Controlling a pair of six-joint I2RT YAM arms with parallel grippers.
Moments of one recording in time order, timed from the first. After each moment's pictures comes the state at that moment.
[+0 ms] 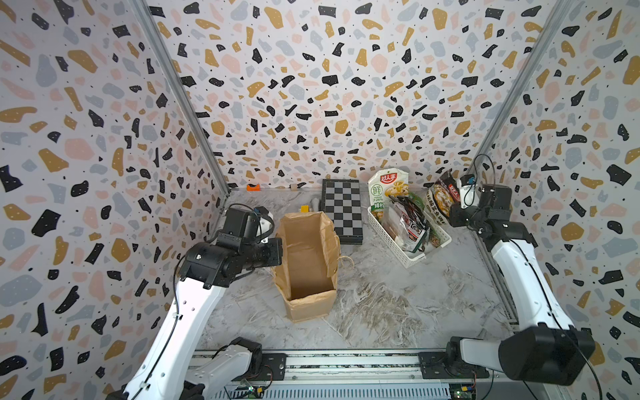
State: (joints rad) left arm -0.31 1.04 1.38 -1.21 0.17 -0.36; right arm -0.07 1.23 1.30 -0.58 -0.13 -0.18
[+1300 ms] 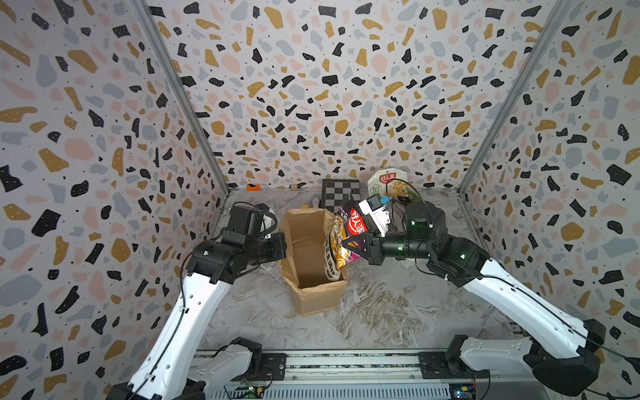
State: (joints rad) left arm -0.31 1.06 1.35 -1.13 0.17 -0.43; right arm 0.88 1.22 1.37 -0.47 -0.48 0.49
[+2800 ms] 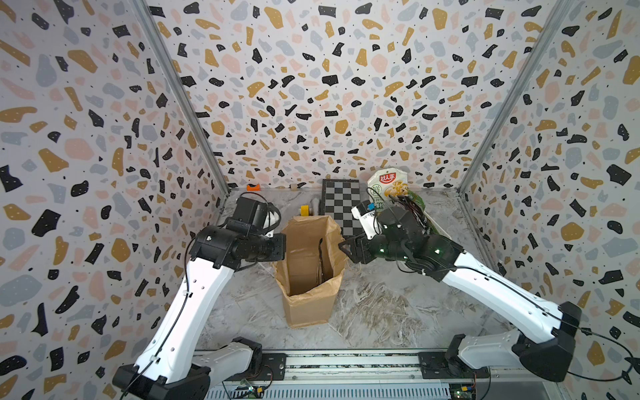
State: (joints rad) left arm -0.33 1.16 1.48 -1.31 0.13 -0.30; right arm 0.87 1.28 1.36 -0.60 -0.09 0.34
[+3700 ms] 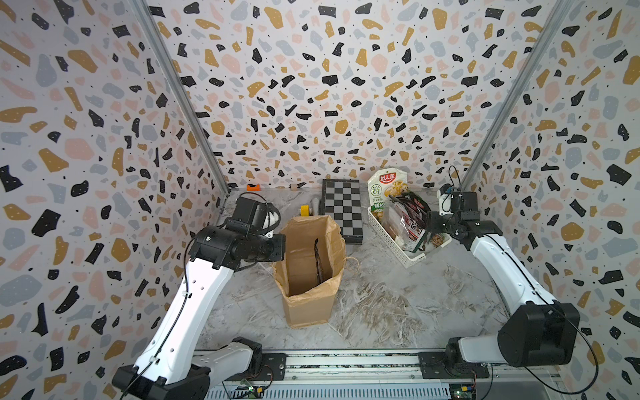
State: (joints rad) left arm -0.33 1.16 1.49 -1.32 0.12 -0.29; right arm 0.08 1.40 1.22 -0.54 -0.01 0.02
